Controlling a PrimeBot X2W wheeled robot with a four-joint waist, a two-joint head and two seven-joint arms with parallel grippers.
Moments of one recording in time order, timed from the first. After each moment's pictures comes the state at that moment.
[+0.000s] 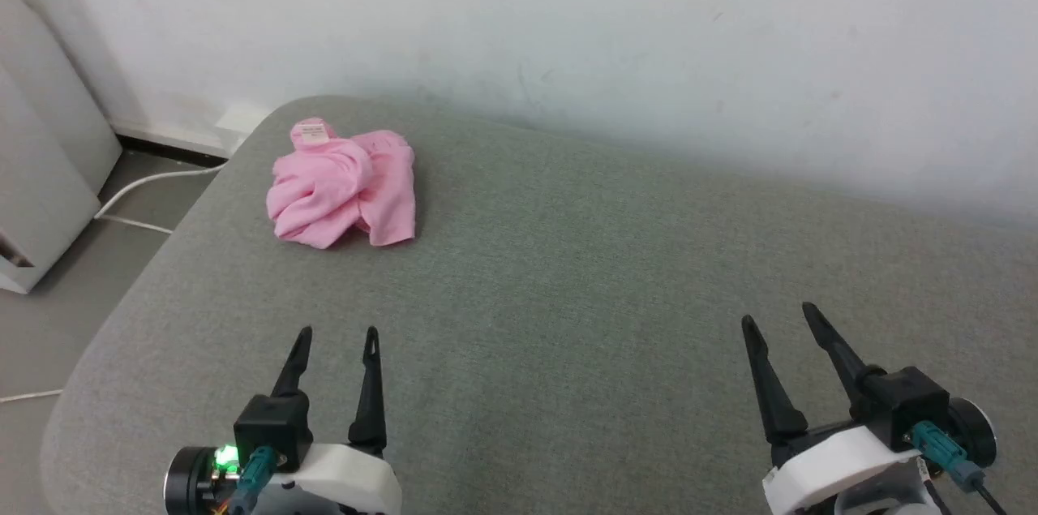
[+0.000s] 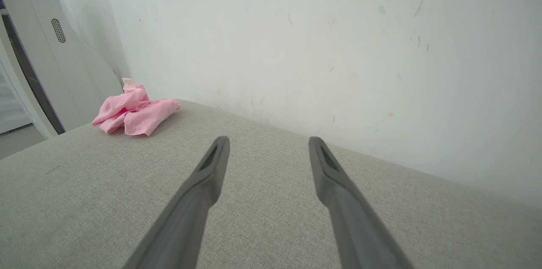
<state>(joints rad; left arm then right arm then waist) 0.05 0.05 -0.08 0.06 -0.05 0.05 -0.16 0.04 -0.05 0.06 0.06 0.07 0.13 -0.16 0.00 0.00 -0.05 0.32</state>
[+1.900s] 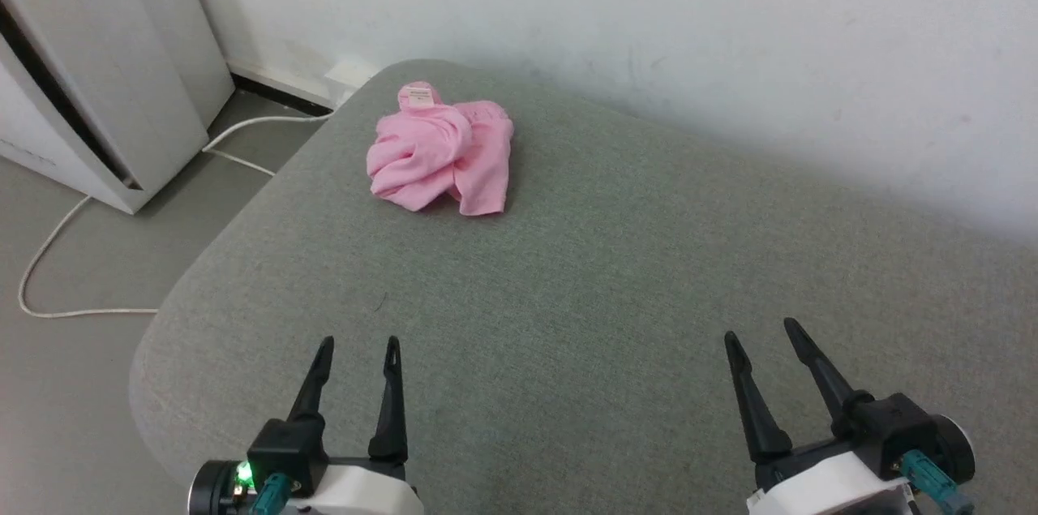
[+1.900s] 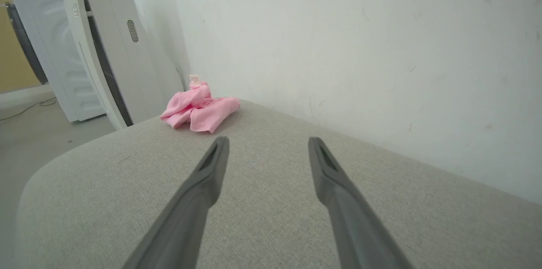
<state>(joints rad) 0.07 0.05 -0.15 0.08 -0.11 0.07 -0.26 0.07 -0.05 0.11 0.10 0.10 0.13 -0.26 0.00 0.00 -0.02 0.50</state>
